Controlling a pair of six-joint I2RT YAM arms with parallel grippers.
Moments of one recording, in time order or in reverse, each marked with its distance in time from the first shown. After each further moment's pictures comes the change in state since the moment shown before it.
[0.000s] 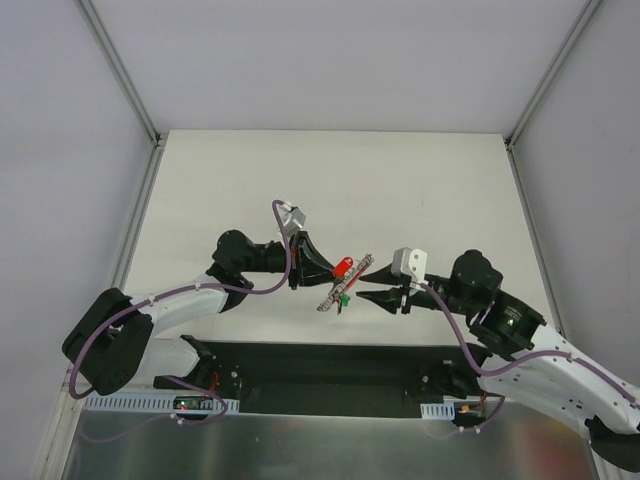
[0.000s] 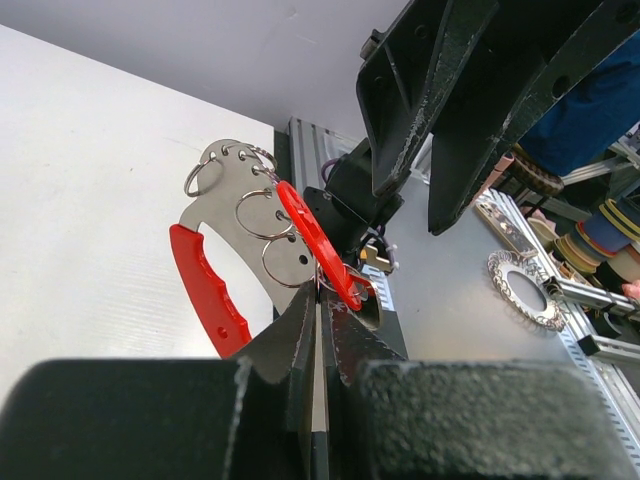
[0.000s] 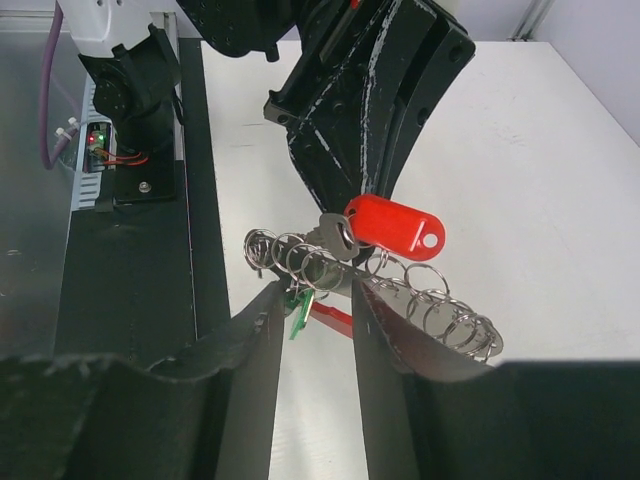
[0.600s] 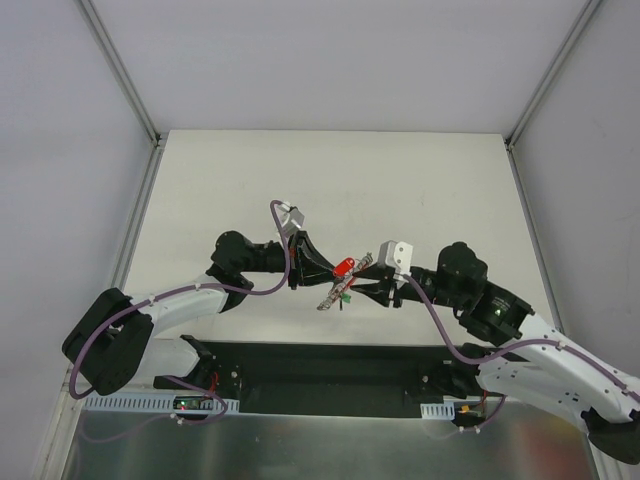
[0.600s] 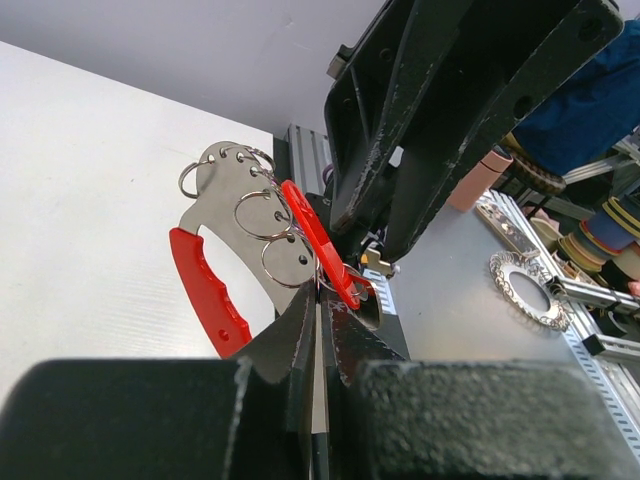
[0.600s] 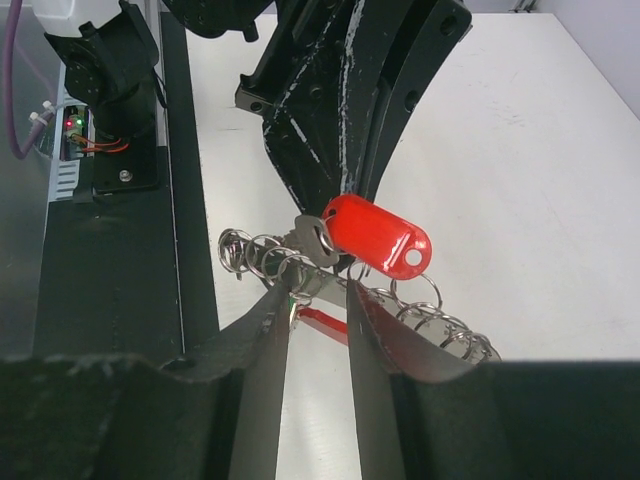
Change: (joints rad) left arm 0.000 0.000 -0.001 0.028 0.002 -0.002; right arm 0.000 0.097 0.033 0.008 0.018 -0.024
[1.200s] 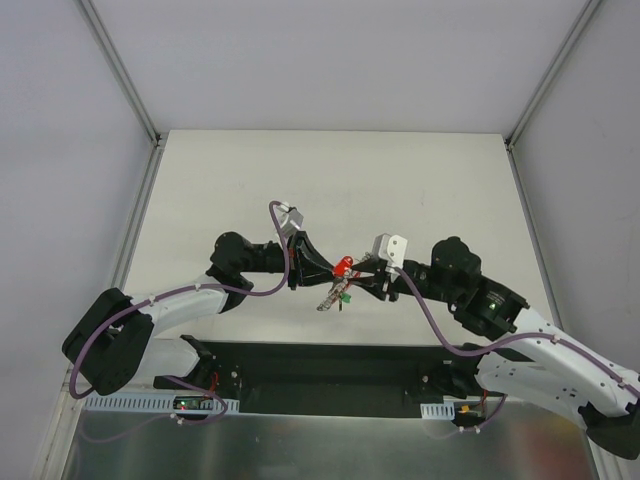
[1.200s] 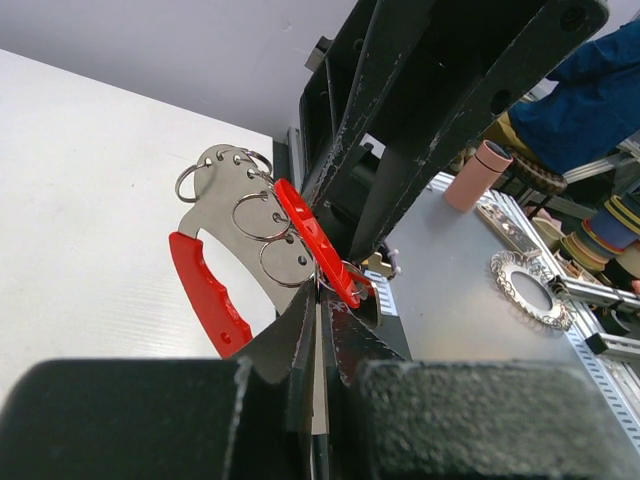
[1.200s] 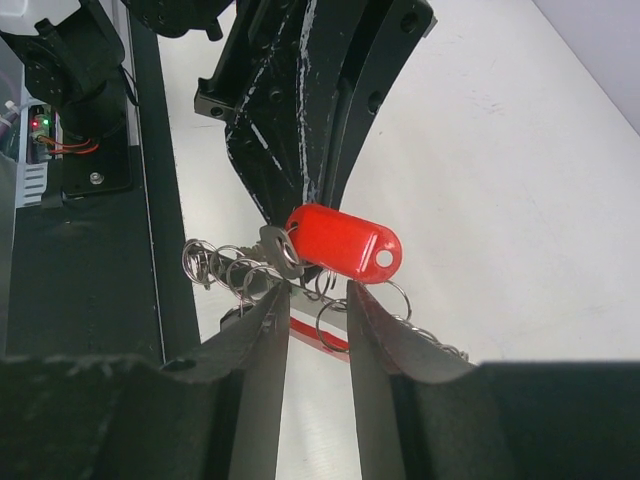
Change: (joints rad) left arm 0.000 0.000 -0.003 0.025 0.003 -0.001; right arm 0.000 0.068 0.040 0.001 0.051 -0.012
